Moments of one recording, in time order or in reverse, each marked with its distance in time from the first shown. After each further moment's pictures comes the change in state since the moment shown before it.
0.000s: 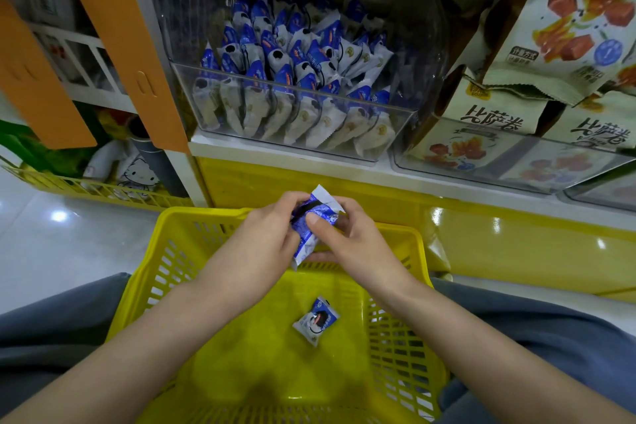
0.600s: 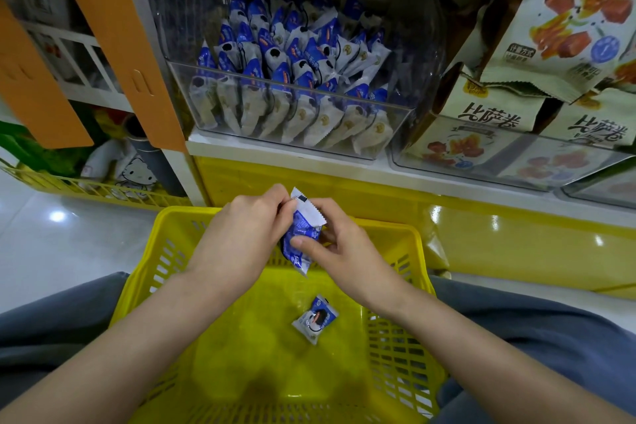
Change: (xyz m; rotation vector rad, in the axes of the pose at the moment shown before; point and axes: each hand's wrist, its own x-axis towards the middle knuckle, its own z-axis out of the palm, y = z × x) left_hand 0.003 0.003 -0.013 0.260 0.122 0.012; right_hand -0.004 0.009 -0.001 -0.477 -0.070 -0.208
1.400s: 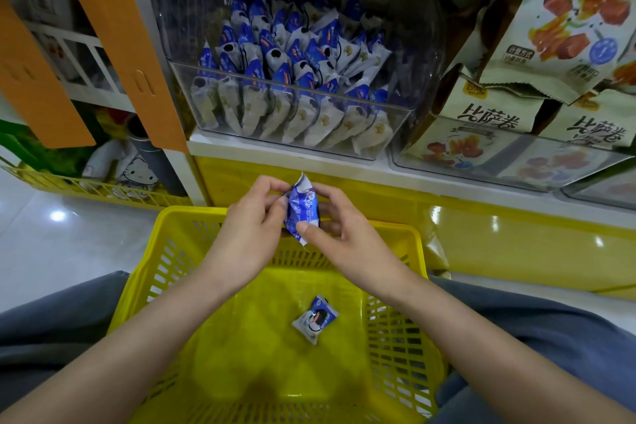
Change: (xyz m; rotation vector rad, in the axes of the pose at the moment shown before) left_hand 0.006 -0.003 0.016 -0.621 -0.015 -0.257; right_hand 0.008 -0.004 -0.006 0.127 0.011 0.007
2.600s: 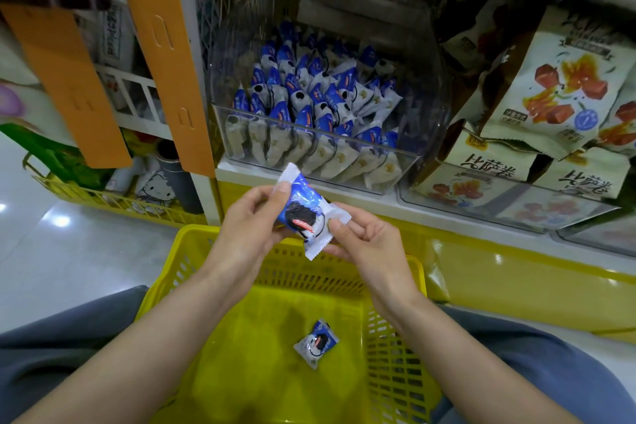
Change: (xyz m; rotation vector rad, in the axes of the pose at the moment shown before) left_hand 0.003 0.033 -0.020 -0.690 0.126 -0.250; right_hand 0.007 -0.020 -0.003 0.411 0.183 0.060
